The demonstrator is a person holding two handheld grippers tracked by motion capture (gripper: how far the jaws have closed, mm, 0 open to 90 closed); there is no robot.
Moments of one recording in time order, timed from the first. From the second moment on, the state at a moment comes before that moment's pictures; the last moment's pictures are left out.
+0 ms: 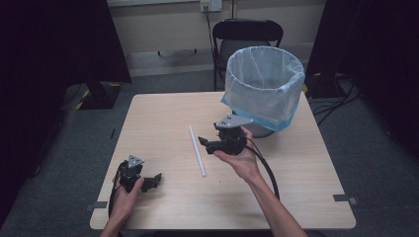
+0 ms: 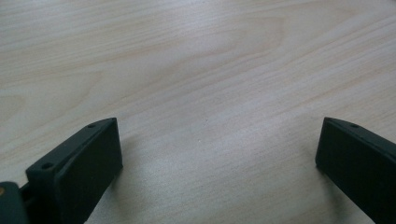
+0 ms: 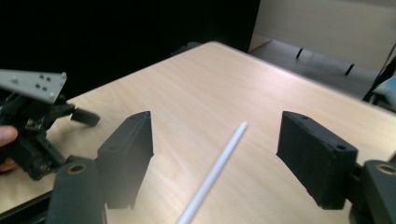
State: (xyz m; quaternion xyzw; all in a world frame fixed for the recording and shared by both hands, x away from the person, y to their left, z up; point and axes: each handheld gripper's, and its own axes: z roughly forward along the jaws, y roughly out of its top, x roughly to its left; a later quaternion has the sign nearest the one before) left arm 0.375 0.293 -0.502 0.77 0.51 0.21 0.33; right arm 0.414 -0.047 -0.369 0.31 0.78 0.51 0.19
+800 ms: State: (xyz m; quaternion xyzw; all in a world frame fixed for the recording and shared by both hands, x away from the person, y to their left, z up) left arm 0.375 0.293 -0.502 0.77 0.51 0.21 0.33; right arm 0.402 -0.012 -0.490 0.34 0.83 0.43 0.12
